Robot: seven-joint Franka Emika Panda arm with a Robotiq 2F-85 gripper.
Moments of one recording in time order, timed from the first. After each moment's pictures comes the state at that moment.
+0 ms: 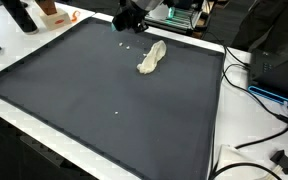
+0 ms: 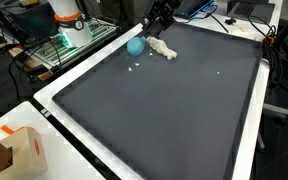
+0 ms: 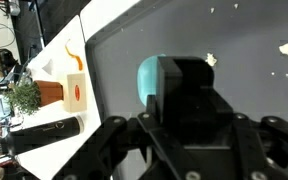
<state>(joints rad) 0.24 0.35 0.11 -1.89 -0.53 1.60 0.90</state>
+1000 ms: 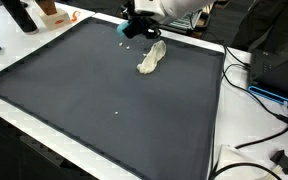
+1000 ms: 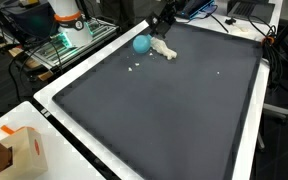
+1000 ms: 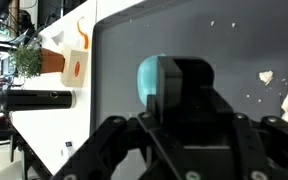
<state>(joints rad) 0.34 0.45 0.11 -1.79 -0.58 1.50 0.74</state>
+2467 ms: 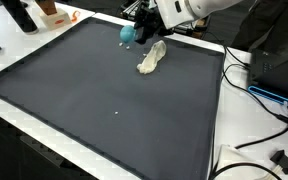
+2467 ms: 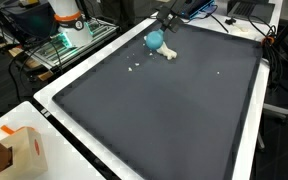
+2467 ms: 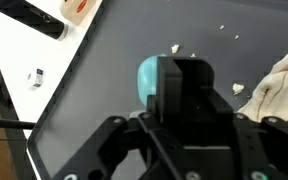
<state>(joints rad) 0.39 0.48 0.15 -1.73 -0.65 1.50 0.29</state>
